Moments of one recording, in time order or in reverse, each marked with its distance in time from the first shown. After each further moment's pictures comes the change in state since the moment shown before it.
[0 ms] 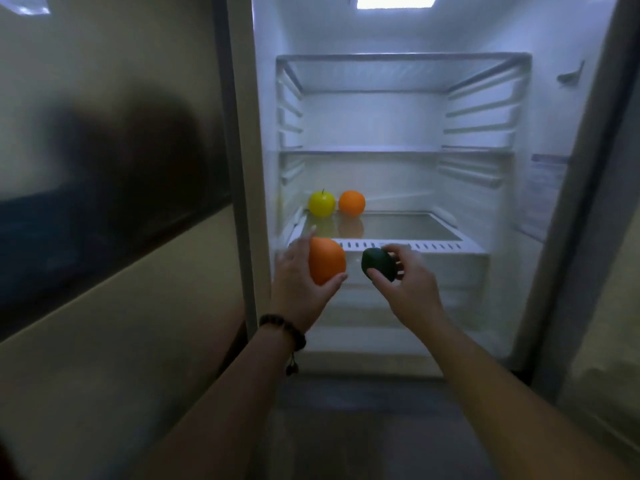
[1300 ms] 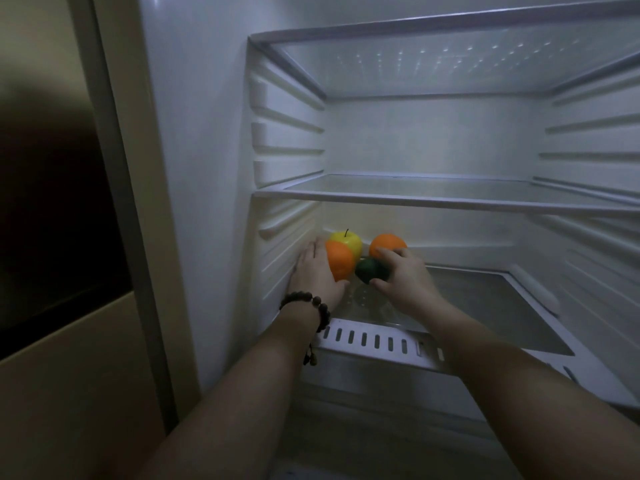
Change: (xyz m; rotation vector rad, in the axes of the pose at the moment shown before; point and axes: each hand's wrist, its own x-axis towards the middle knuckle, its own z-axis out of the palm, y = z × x) left_hand 0.211 -0.083 0.122 0.287 -0.110 -0.386; right_hand 0.243 0.104 0.105 -0.264 -0.382 -0.007
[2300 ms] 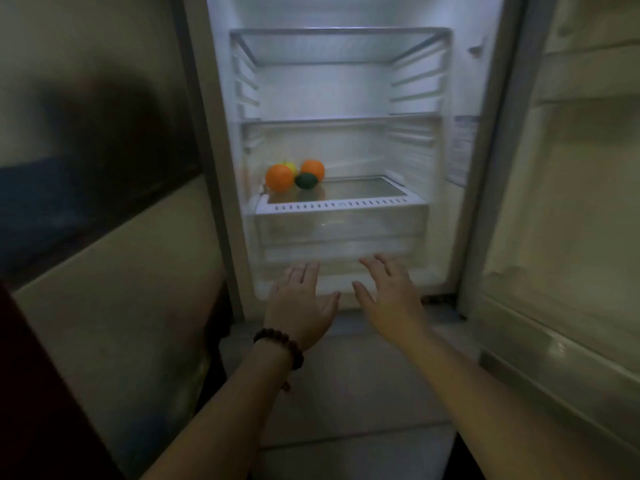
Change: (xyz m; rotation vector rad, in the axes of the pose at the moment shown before) left_hand -0.356 -0.044 -0.100 0.122 -0.182 0.424; right_hand -0.410 -0.113 -0.031 -0.106 0.267 0.141
